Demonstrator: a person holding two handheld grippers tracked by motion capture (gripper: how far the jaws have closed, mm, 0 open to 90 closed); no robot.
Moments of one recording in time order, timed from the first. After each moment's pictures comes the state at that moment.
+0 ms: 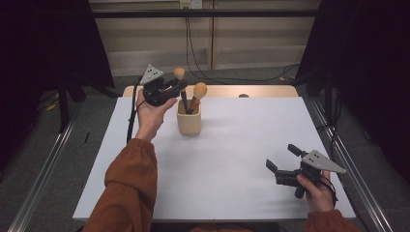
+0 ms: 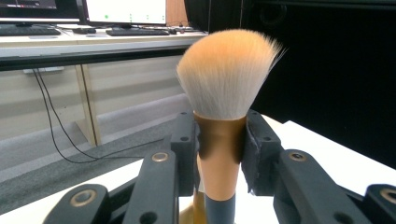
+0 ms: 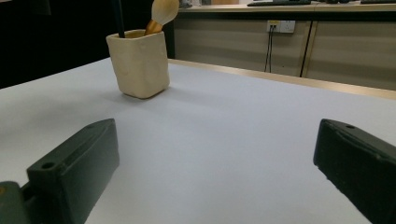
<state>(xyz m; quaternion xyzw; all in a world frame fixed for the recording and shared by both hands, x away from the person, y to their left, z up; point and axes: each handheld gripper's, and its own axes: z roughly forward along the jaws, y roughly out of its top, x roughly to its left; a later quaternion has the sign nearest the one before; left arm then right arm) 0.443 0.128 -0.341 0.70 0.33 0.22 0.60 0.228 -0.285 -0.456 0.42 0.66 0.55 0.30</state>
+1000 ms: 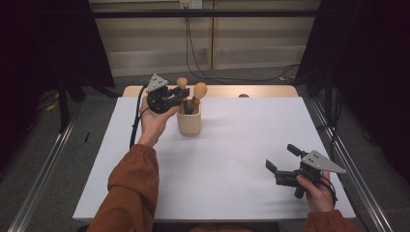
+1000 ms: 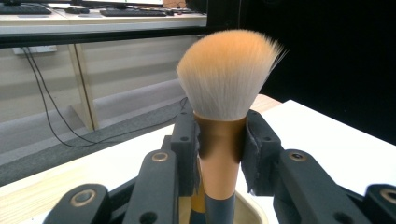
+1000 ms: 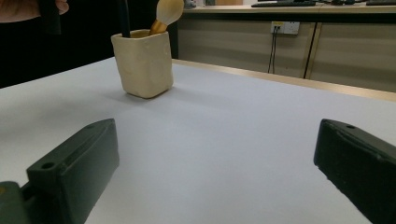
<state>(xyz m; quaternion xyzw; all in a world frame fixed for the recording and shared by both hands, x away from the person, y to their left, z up) 0.441 0.123 -0.367 0.72 0.33 0.21 0.58 0.228 -0.284 -0.456 0.41 0.66 0.55 0.29</state>
